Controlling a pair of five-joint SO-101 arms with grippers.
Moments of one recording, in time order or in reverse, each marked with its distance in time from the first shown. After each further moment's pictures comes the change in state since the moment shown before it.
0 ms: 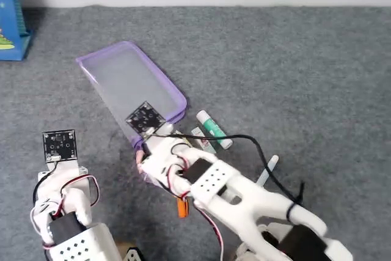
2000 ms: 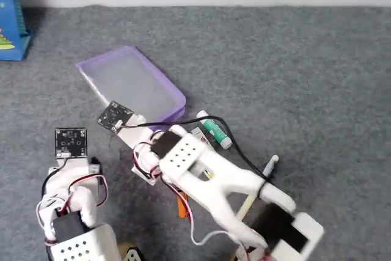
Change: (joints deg) left arm 8.3 0.0 -3.0 4.5 4.4; right arm -1.8 12.0 -27.4 35.7 8.3
